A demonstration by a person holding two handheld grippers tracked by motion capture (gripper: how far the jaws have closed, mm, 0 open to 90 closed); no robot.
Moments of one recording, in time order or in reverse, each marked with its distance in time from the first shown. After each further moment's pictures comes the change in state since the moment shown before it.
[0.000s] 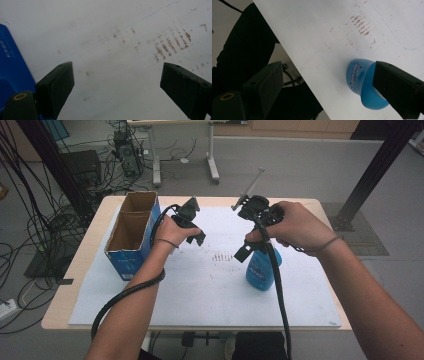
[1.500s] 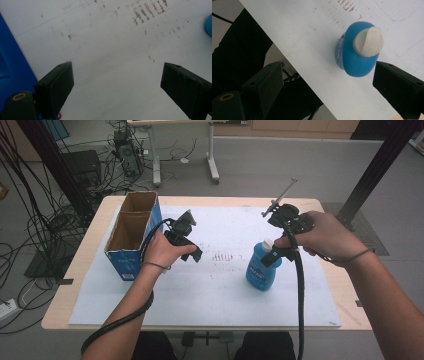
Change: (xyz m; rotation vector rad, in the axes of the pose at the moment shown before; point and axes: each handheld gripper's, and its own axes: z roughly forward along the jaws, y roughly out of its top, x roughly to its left) left arm -0.024 -0.063 -0.026 0.003 -0.038 0.019; right arm -0.030 -0.054 -0.001 0.009 -0.039 0.115
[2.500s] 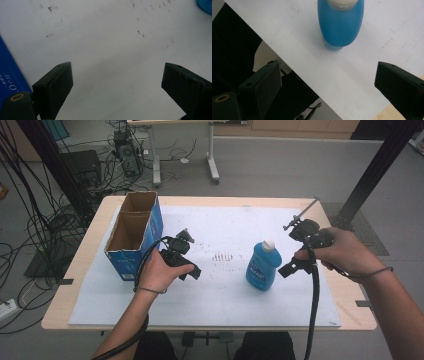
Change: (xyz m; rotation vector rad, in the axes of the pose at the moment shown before) left arm -0.018 -0.044 0.006 -0.014 -0.035 0.009; right arm -0.027 -0.049 0.020 0.000 -0.028 0.086
